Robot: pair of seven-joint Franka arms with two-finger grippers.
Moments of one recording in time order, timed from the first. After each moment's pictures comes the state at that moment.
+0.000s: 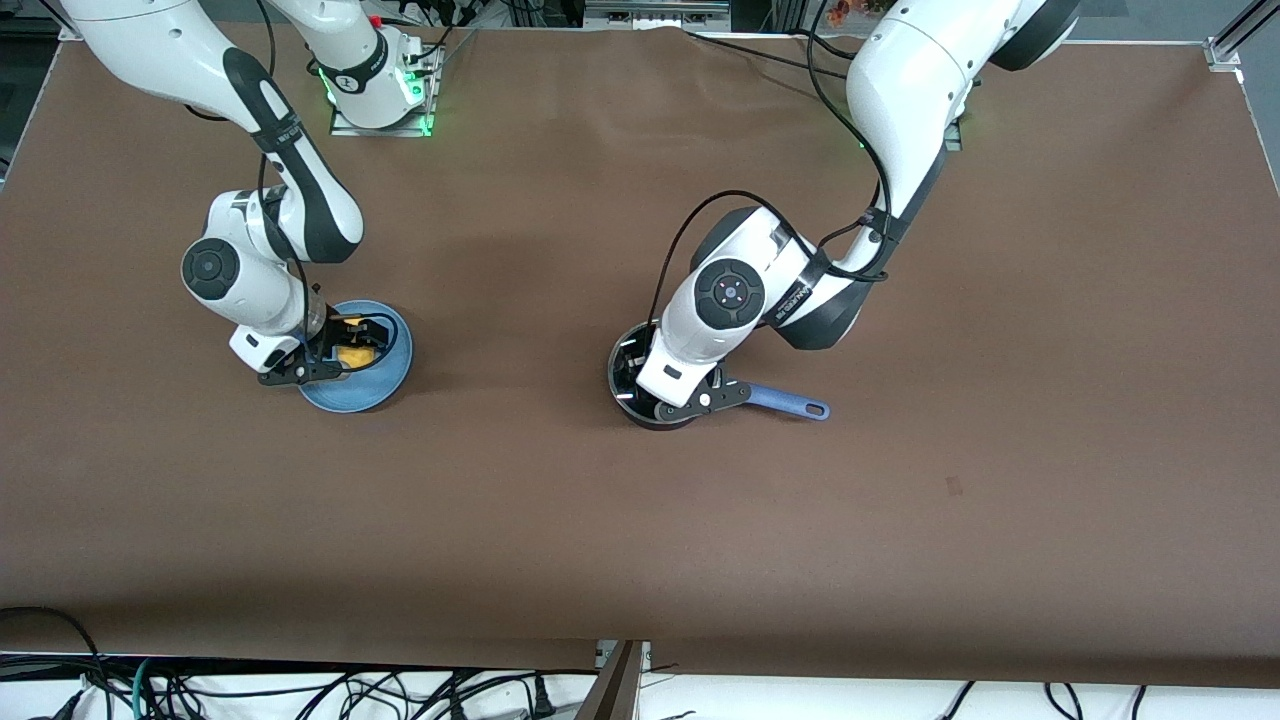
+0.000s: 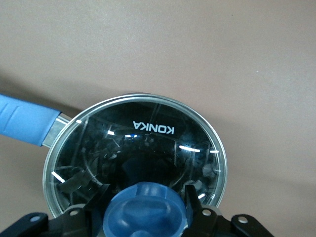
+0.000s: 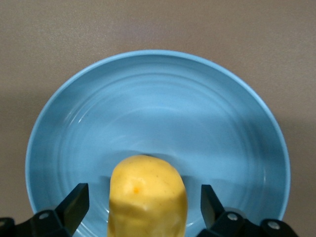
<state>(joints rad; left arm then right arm) -0.44 0.81 -0.29 -1.27 0.00 2.09 -0.94 -0.02 0.39 0.10 -2.24 0.00 2.59 -0.05</state>
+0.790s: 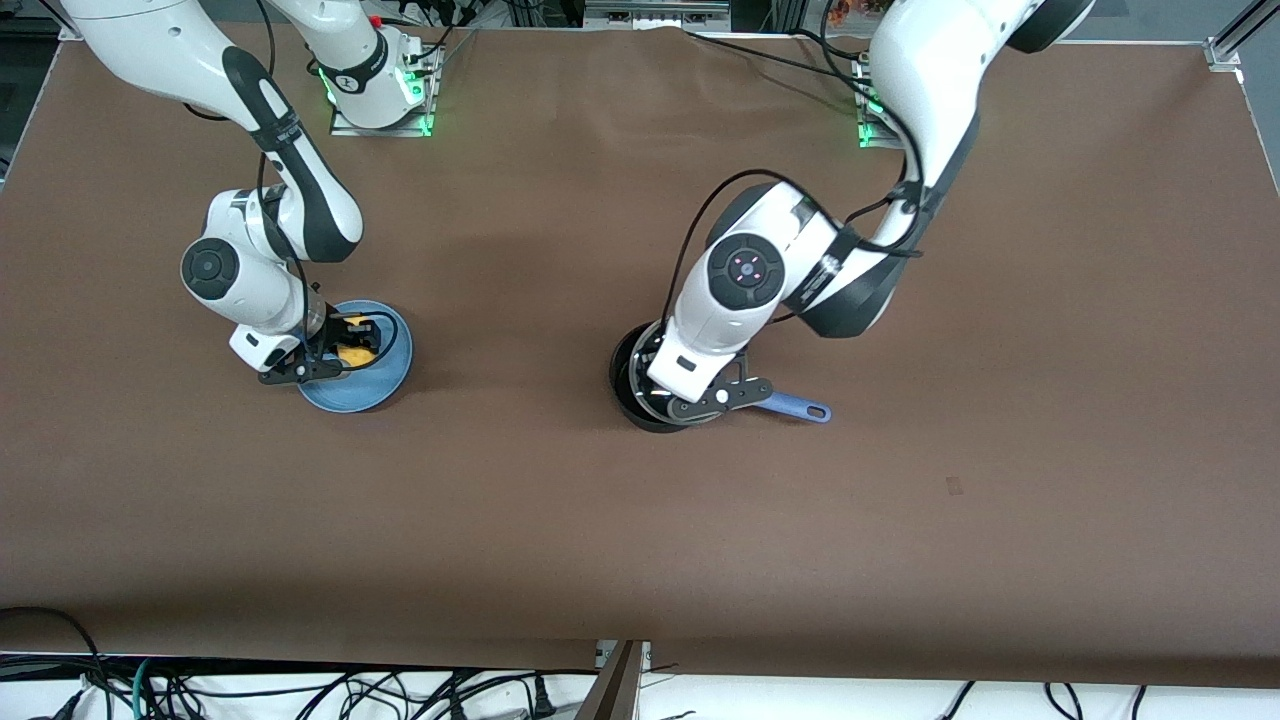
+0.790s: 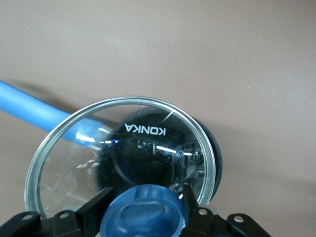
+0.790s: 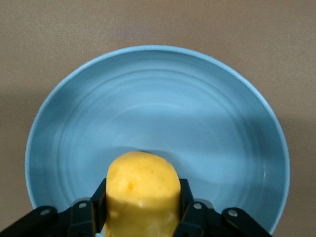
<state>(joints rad) -0.40 0.71 -0.28 -1.23 0.04 1.93 -0.88 -0.02 0.39 0.09 -2.24 0.00 2.58 -0.05</state>
